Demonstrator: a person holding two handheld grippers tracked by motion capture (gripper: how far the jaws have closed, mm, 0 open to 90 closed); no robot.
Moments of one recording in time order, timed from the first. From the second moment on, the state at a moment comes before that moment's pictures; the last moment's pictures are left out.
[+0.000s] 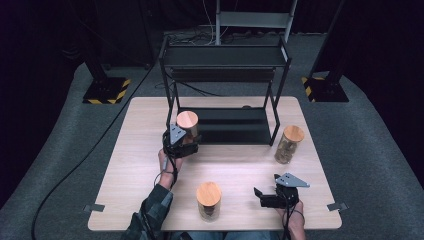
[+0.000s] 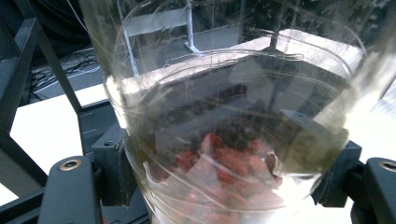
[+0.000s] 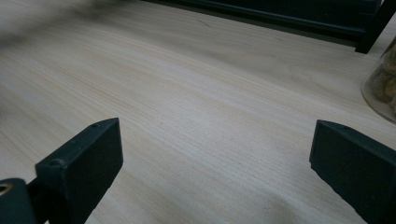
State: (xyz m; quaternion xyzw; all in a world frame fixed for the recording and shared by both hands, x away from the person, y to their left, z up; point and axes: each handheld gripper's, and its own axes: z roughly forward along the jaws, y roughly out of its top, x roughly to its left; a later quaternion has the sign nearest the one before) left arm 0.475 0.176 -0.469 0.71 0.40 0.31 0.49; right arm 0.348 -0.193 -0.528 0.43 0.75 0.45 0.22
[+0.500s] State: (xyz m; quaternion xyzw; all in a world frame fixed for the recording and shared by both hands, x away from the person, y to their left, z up) left arm 0.486 0.174 -0.470 0.72 0.40 0.31 0.48; right arm 0.349 -0.193 -0.528 0.43 0.75 0.45 0.21
